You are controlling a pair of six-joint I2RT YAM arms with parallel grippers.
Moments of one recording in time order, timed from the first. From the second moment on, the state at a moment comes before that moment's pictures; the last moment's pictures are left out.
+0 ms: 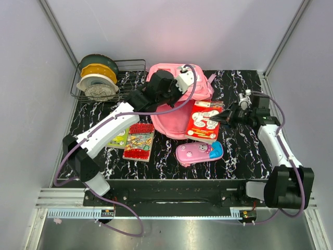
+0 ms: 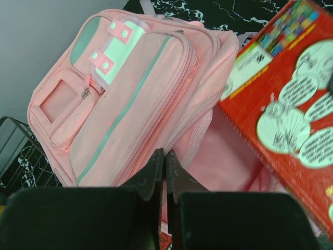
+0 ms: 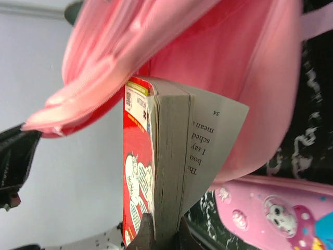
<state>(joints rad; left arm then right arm) -0.78 1.63 1.67 -0.50 -0.03 0.30 -0.10 1.23 0.91 -0.42 -0.89 0.72</state>
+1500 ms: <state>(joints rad) -0.80 1.54 1.61 -0.45 0.05 0.24 0.25 1.92 1.14 0.34 -0.56 1.25</state>
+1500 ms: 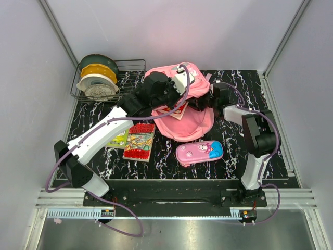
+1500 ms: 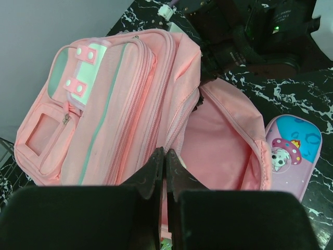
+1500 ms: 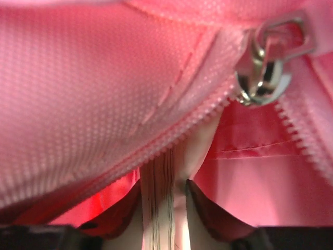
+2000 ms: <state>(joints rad) -0.80 1.54 1.58 -0.42 0.05 0.24 0.26 1.85 1.08 0.17 -0.49 1.15</state>
